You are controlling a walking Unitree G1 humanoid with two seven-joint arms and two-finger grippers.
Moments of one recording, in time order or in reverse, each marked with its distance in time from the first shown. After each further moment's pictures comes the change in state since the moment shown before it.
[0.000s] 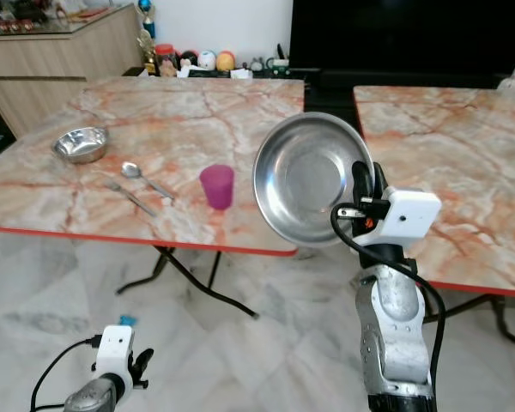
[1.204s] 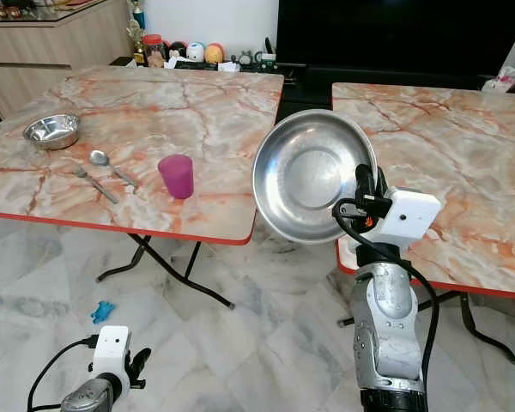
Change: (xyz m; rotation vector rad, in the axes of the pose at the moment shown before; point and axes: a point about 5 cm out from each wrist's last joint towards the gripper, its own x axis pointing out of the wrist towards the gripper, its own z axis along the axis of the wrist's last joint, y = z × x) left arm 0.000 0.001 0.000 -0.004 -0.001 -0.005; right arm 0.002 -0.004 -0.006 0.040 0.024 -0.070
